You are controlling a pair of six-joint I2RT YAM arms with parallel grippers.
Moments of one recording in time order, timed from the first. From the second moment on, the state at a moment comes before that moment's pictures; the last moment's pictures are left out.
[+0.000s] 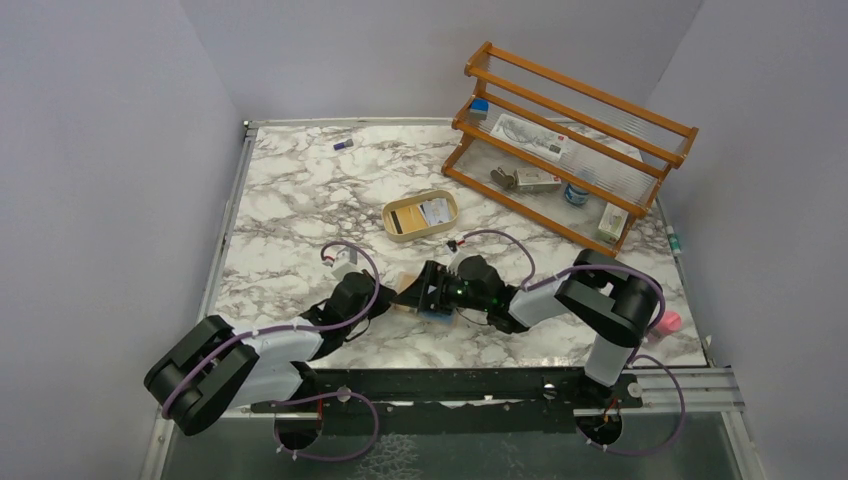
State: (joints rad) left arm -0.72 1.18 0.16 0.43 -0.21 -1.05; right arm 0.96 1.77 0.56 0.84 -0.21 1.08
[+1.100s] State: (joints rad) left arm -0.75 1.14 0.13 0.42 -0.23 -1.07; right arm 0.95 1.71 0.65 0.85 -0.20 1.14
